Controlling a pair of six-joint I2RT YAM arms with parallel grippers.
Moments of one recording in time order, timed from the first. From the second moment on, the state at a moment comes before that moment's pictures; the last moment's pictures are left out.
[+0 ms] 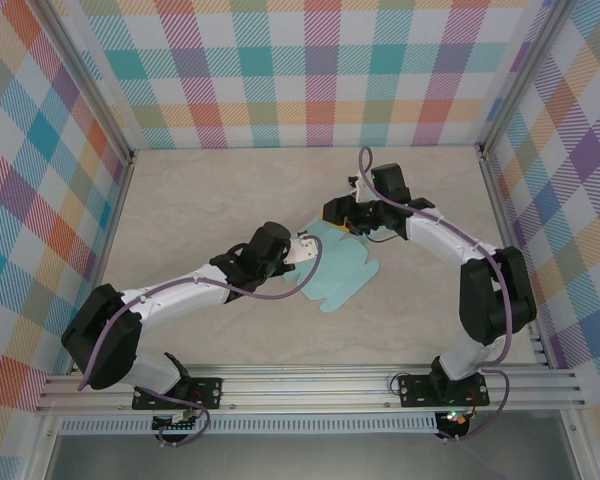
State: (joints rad) left arm -0.79 1.43 0.87 -0.10 -0.35 0.76; right arm 0.39 1.65 1.18 -0.30 -0.69 0.62
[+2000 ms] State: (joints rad) left arm -0.80 1.09 0.81 -0.26 -0.09 0.63; right arm 0.32 1.28 0.33 0.41 -0.53 0.60
